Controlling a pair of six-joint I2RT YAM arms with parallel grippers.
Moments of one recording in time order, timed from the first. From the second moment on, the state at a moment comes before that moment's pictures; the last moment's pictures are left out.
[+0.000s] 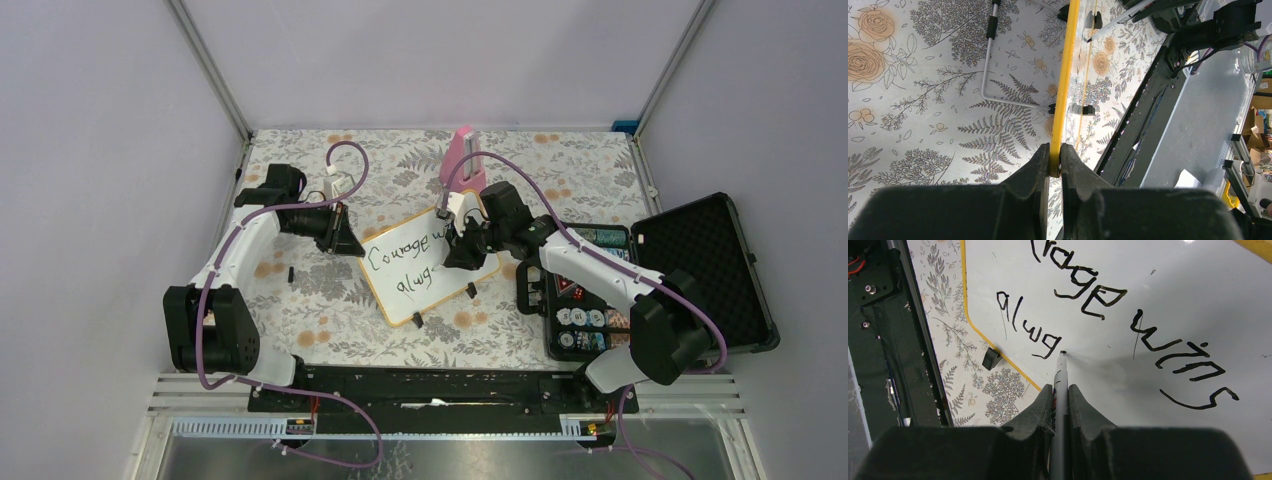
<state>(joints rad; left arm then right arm) -0.04 1.45 1.16 -0.94 0.95 0.43 0.63 1.47 1.03 -0.33 -0.57 -0.28</state>
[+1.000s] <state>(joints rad) -0.04 1.45 1.16 -0.94 0.95 0.43 0.64 1.48 1.03 -0.33 -0.55 -0.26</state>
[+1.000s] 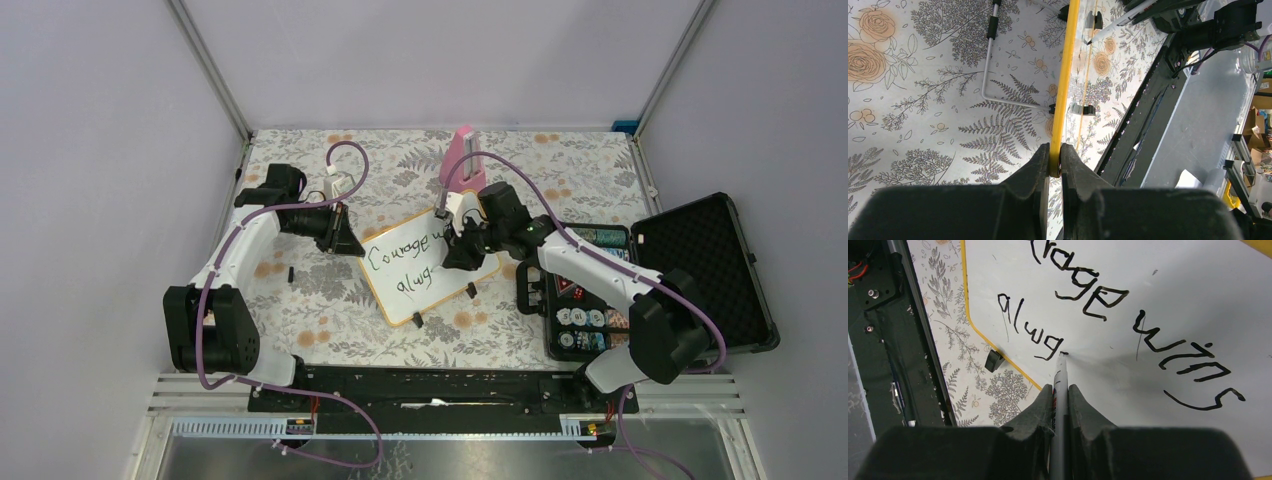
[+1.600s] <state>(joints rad) -0.04 1.45 1.16 -0.94 0.95 0.43 0.66 1.49 1.03 -0.33 -0.54 -0.27</state>
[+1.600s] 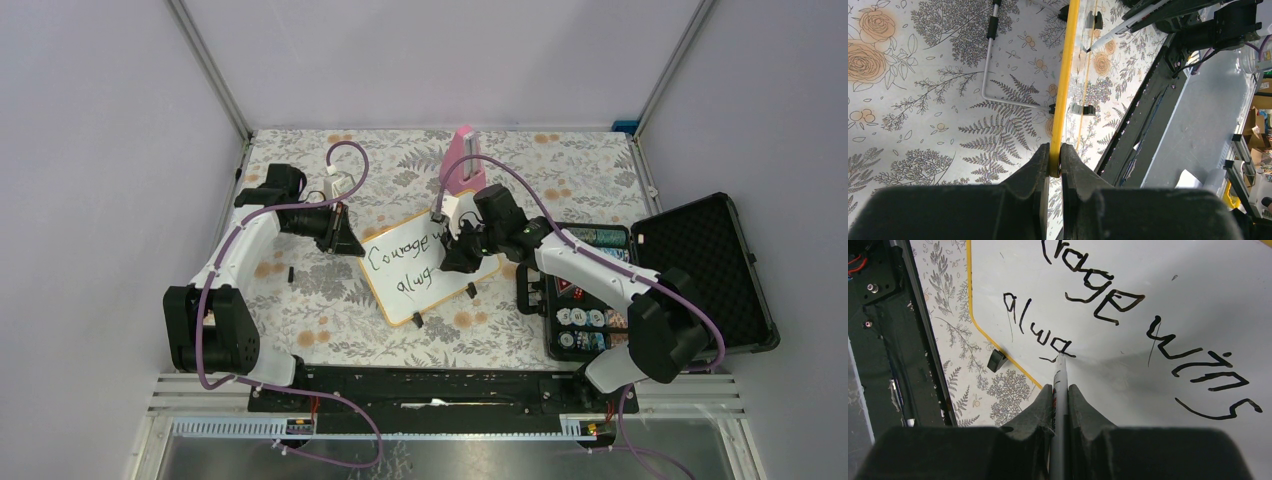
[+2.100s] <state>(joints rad) -0.04 1.45 1.16 -0.94 0.95 0.42 0.64 1.47 1.02 -0.37 -0.53 -0.30</state>
